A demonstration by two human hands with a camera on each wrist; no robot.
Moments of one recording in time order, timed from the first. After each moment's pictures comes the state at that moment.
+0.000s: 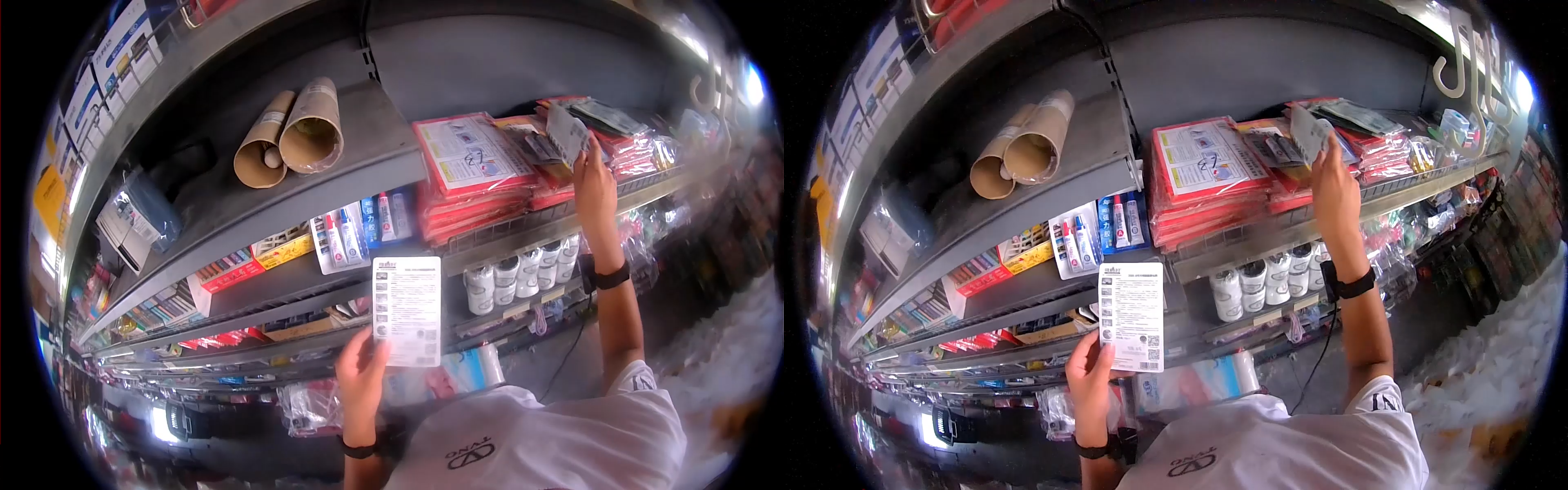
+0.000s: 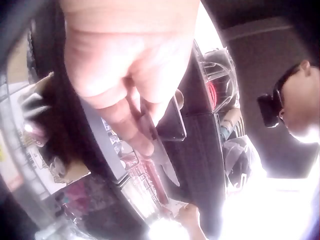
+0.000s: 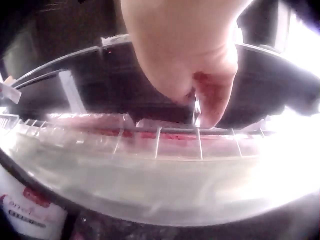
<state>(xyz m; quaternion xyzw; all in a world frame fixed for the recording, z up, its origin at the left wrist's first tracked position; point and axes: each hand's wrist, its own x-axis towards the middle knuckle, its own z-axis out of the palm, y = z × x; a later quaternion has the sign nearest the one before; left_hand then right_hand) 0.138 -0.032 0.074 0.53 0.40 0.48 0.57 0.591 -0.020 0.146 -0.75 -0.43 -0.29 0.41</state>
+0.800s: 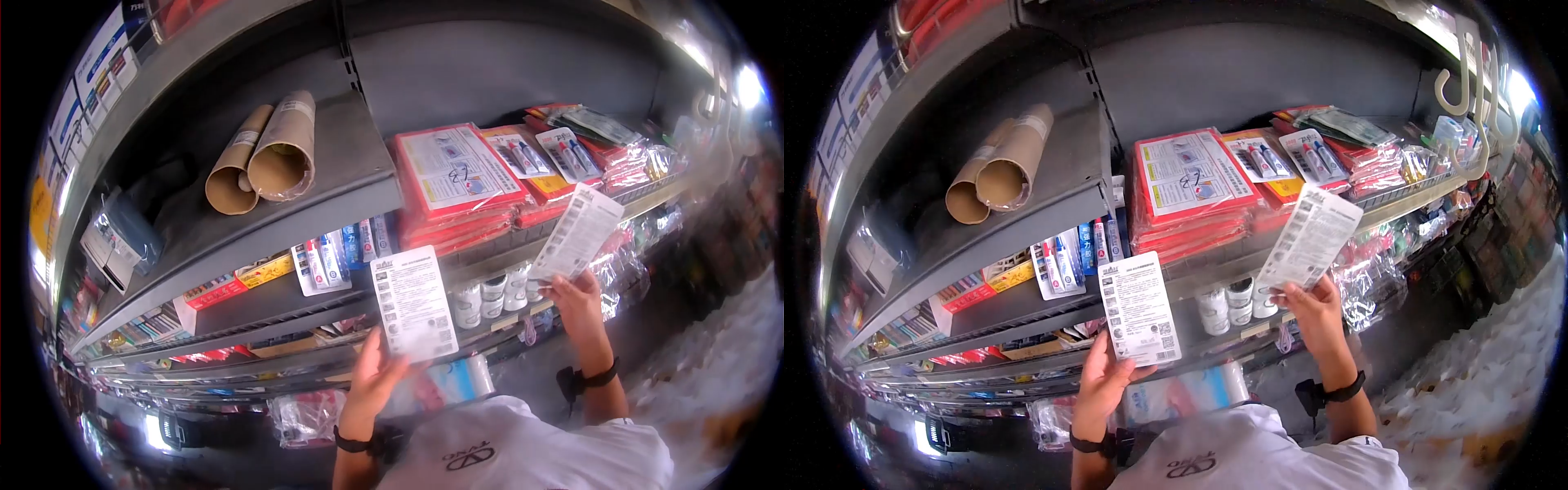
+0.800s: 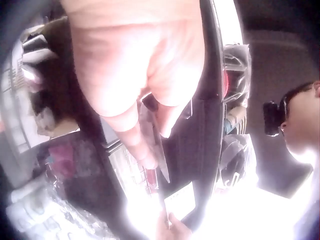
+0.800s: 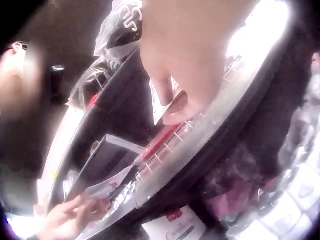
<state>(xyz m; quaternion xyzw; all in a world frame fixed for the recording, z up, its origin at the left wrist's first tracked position) 0.179 -0.006 0.067 0.54 0.19 0.37 0.73 0.512 -0.118 0.076 -0.41 -0.29 0.36 0.78</state>
